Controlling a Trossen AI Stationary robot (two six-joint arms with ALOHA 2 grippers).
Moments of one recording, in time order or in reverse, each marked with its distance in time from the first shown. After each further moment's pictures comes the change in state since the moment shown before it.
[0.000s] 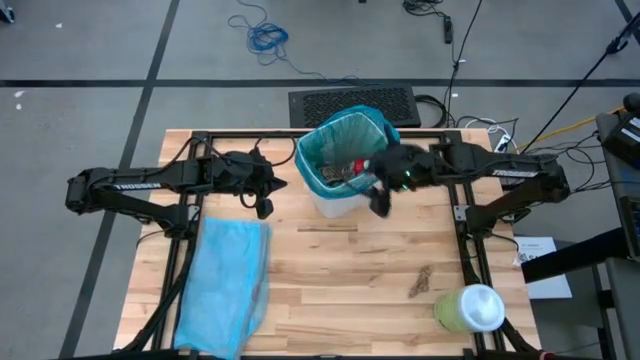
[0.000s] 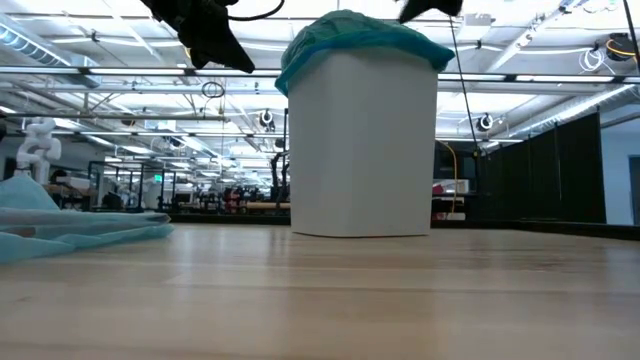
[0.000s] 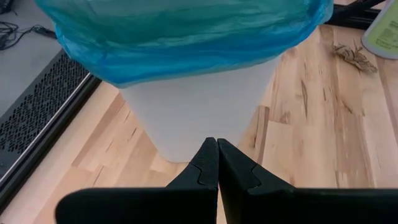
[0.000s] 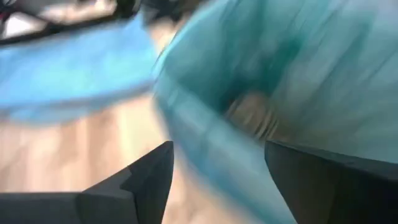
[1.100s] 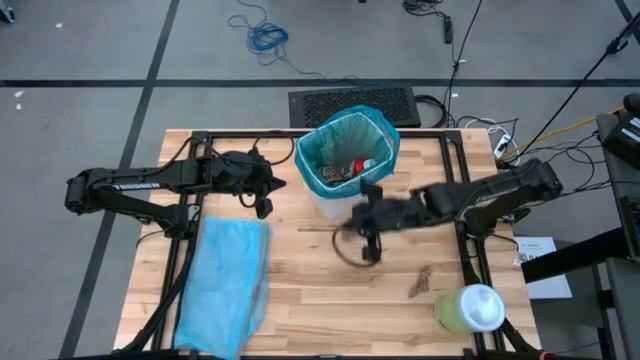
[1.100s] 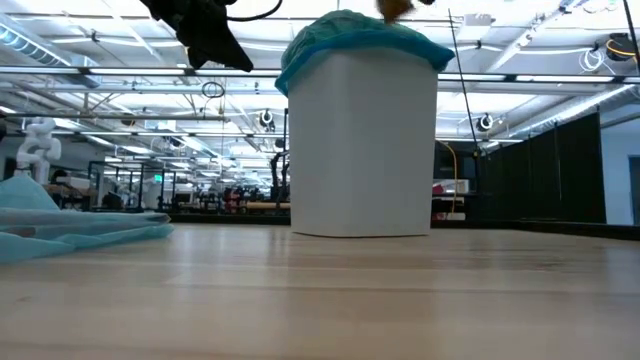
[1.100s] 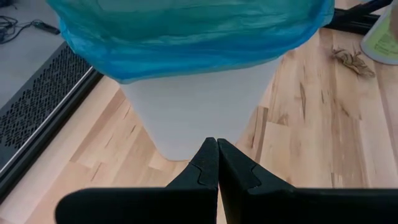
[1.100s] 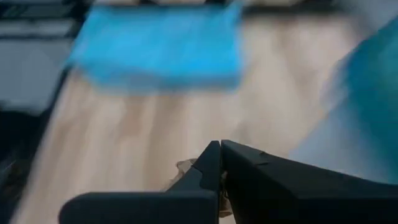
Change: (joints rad) left arm 0.000 -0.009 0.000 -0.007 0.000 -0.025; right arm 0.246 0.080 -0.148 0.317 0.039 -0.102
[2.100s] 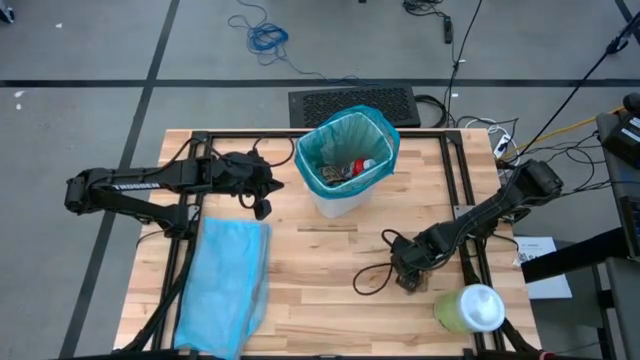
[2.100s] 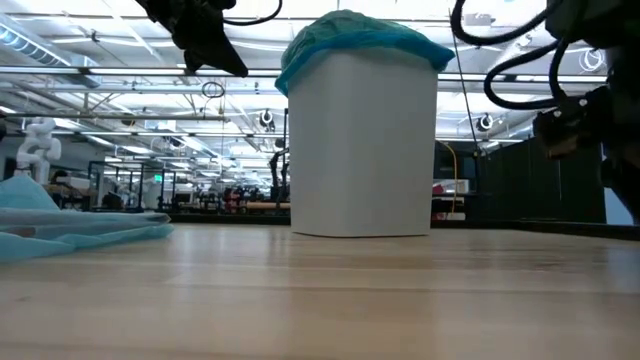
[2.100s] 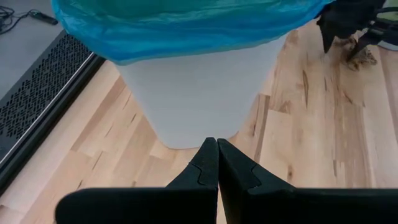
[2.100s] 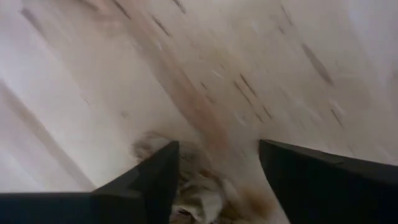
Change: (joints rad) left arm 0.000 0.000 0.000 -0.044 0.002 -0.003; right arm 0.221 0.001 -0.690 -0.019 -0.355 0.921
